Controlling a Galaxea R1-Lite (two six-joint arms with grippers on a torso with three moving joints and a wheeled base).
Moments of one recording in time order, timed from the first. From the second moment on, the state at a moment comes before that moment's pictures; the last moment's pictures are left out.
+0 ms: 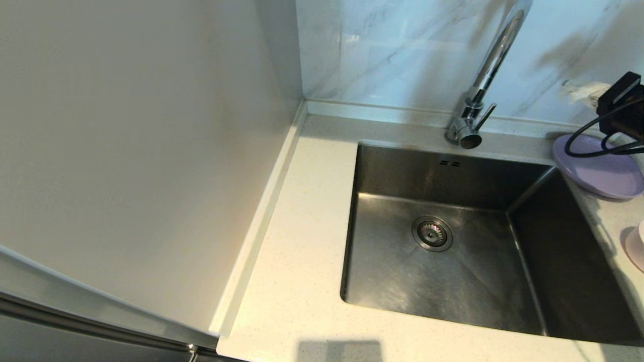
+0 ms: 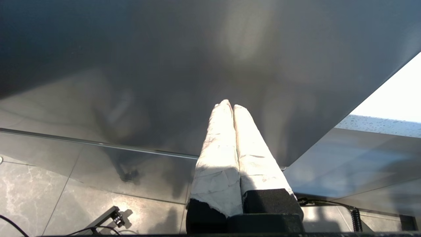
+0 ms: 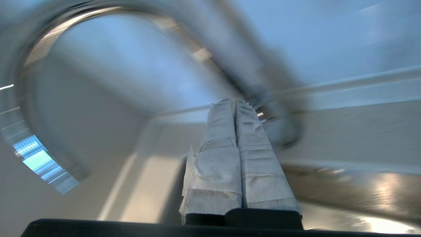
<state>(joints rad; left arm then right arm) 0.00 0.00 0.00 0.00 0.00 0.00 -0.32 1.81 -1.25 -0.86 0.59 0.77</state>
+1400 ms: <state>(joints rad) 0.00 0.00 0.00 0.00 0.00 0.00 -0.13 2.03 -1.57 -0.66 0.24 0.56</state>
